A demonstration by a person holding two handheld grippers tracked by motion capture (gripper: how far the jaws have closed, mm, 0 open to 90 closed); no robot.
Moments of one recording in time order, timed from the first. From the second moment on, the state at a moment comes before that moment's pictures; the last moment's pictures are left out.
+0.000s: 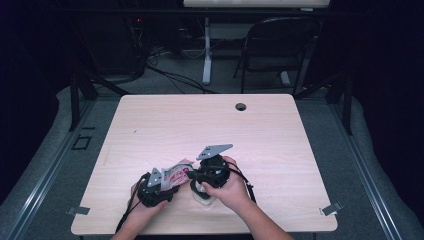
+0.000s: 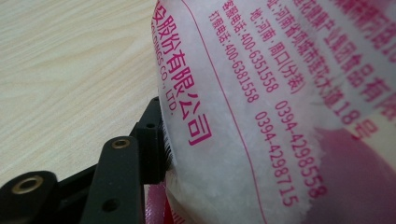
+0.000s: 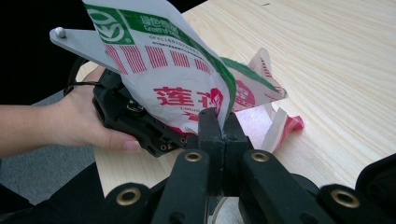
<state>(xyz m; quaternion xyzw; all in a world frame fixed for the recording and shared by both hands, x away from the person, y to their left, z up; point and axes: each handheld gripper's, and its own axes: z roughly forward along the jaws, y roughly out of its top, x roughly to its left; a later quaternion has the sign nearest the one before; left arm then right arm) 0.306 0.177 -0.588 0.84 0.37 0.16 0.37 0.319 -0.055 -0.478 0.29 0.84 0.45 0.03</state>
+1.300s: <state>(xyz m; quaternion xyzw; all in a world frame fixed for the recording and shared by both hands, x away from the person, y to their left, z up) 0.303 0.178 -0.579 0.84 0.37 0.18 0.35 0.320 -0.059 -0.477 0.29 0.84 0.46 0.03</state>
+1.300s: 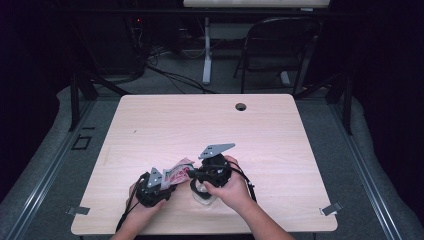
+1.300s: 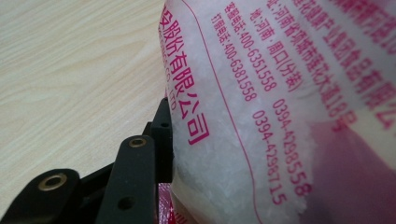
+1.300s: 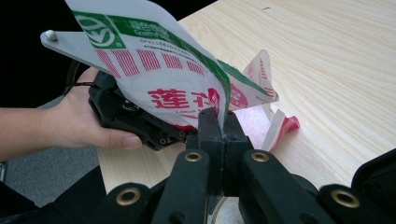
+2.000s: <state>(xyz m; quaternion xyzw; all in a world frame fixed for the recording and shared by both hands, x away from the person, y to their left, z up) 0.301 0.180 -0.564 0.84 0.35 0.22 0.34 0.317 -0.063 -0.473 0.29 0.83 0.47 0.02</state>
